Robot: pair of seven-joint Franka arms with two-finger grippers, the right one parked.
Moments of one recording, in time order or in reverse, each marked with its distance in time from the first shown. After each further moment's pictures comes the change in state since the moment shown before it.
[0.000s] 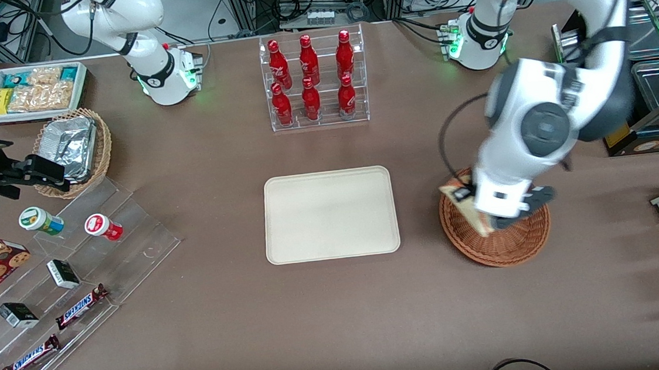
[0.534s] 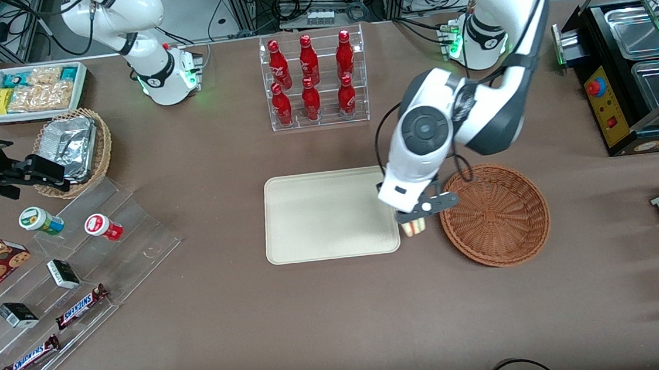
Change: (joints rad) arm -0.166 0.138 -0.006 0.063 0.002 0.078 -0.003
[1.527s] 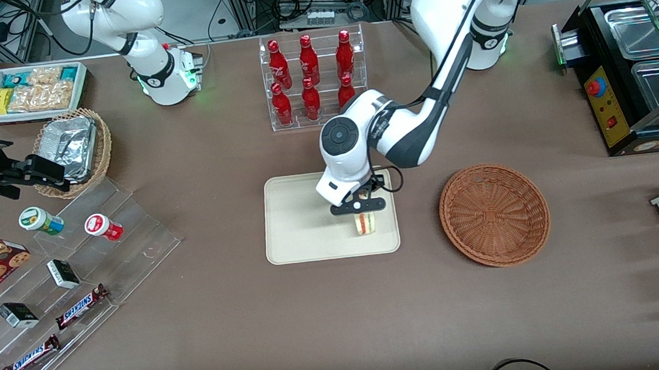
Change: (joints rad) arm -0.172 0.172 0.000 0.005 0.095 0.171 0.003
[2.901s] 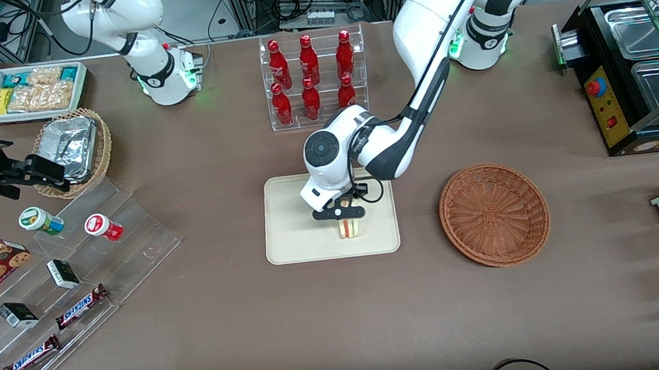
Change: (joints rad) arm -0.022 0.130 -0.015 0.112 -0.006 0.025 0.027
